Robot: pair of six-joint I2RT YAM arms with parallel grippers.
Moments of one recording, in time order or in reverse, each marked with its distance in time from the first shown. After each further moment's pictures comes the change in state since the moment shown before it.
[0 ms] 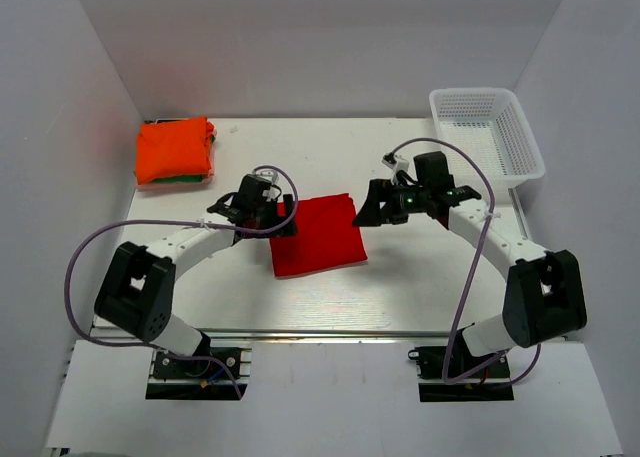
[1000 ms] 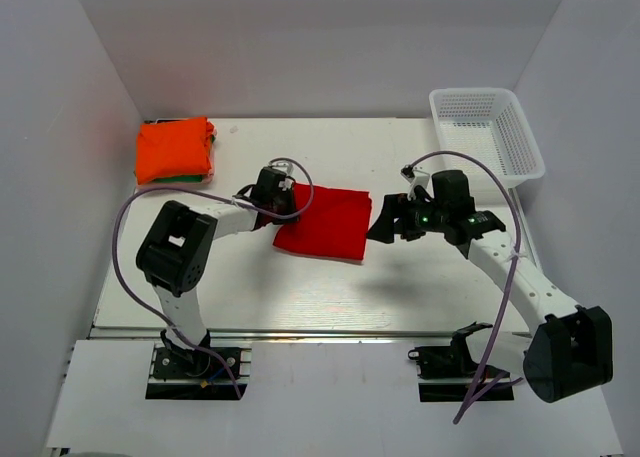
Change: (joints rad) left arm 0.011 0.375 0.113 0.296 0.016 -0.004; right arm -0.010 -0.298 -0.193 -0.065 0.147 -0.017
